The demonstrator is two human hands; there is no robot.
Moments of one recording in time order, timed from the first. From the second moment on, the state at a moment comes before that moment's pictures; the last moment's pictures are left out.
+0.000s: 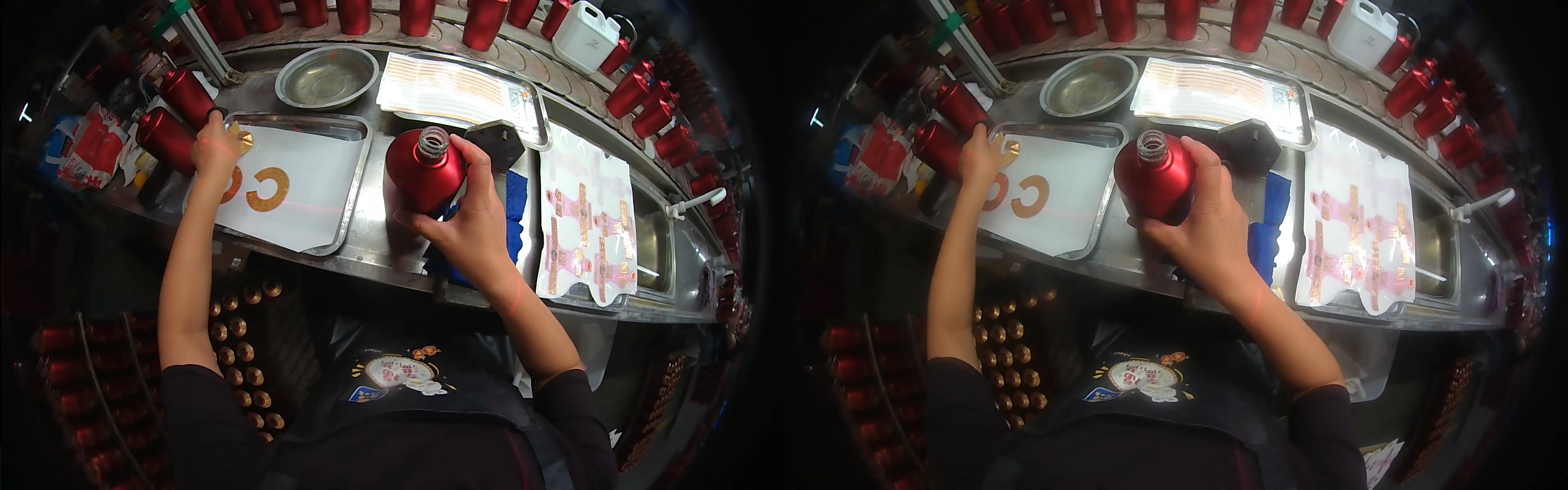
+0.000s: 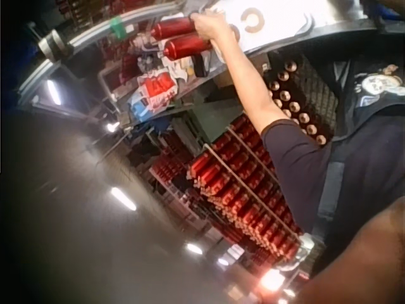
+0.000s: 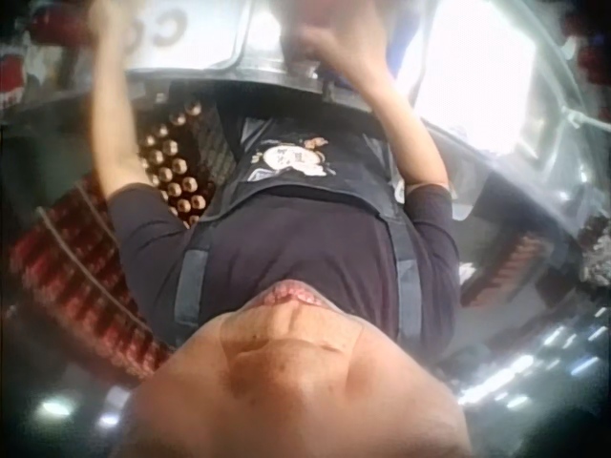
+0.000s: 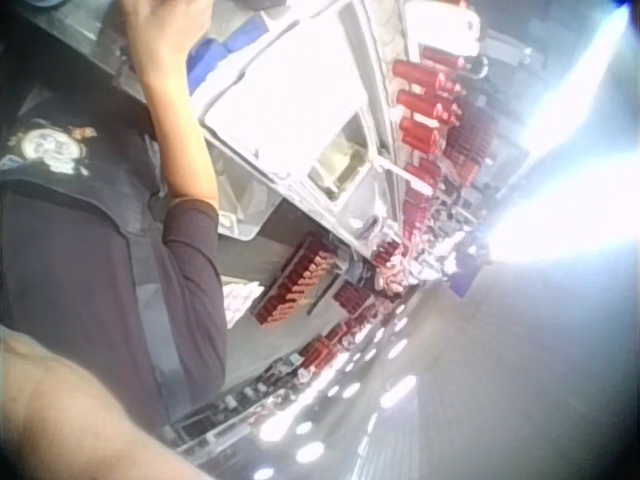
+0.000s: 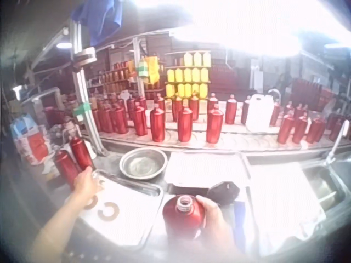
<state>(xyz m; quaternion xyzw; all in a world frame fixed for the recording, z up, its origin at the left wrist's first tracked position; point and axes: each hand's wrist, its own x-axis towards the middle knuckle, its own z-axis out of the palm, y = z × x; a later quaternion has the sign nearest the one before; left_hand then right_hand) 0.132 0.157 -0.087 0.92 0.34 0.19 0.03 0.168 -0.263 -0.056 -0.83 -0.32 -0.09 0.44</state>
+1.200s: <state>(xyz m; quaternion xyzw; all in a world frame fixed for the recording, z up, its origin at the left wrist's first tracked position) 0.096 -0.120 -0.033 0.61 0.11 0.29 0.73 0.228 -0.290 -0.020 -0.62 -0.35 0.11 0.70</state>
